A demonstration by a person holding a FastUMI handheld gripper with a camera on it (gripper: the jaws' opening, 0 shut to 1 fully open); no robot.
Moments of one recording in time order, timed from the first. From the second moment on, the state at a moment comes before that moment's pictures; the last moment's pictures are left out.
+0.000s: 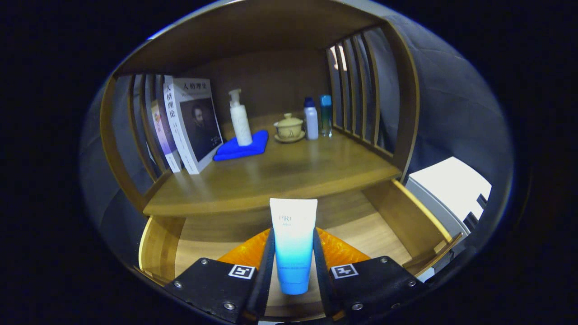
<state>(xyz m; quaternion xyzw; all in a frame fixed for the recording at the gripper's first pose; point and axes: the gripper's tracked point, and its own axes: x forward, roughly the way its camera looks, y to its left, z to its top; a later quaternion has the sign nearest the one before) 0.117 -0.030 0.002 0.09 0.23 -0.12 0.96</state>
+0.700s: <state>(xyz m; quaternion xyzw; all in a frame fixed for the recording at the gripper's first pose) 0.190 -0.032 0.062 0.04 0.18 -0.09 0.98</state>
